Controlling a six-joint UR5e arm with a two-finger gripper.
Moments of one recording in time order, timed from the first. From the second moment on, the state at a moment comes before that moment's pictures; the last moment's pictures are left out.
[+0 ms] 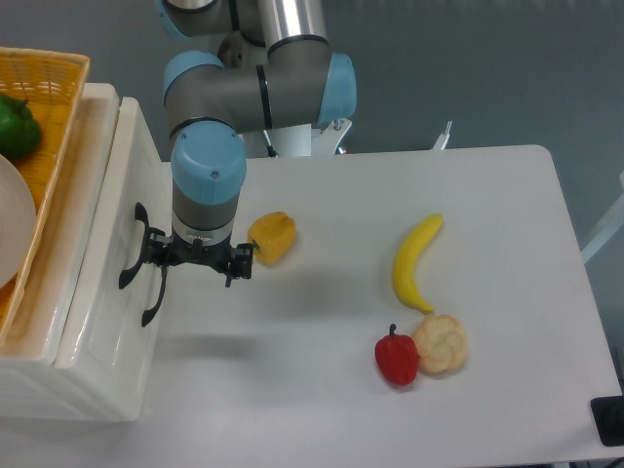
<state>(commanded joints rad) 2.20 -1.87 -1.62 -1.24 1.36 0.26</state>
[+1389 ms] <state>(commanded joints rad) 2.28 -1.87 -1.58 -1.23 1.40 0.28</state>
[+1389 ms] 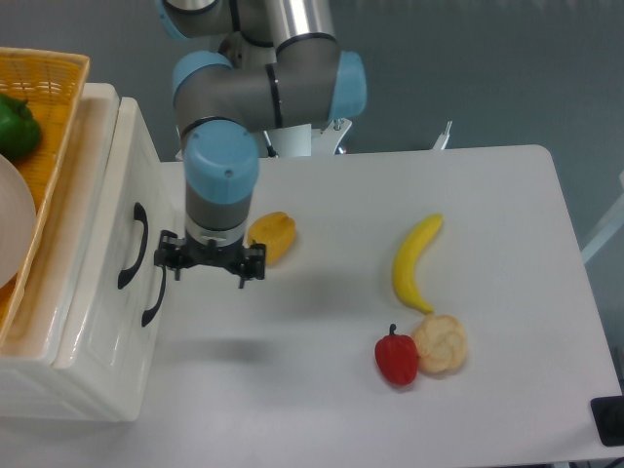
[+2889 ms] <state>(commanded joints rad) 2.65 -1.78 -1.60 -1.27 1.62 0.98</state>
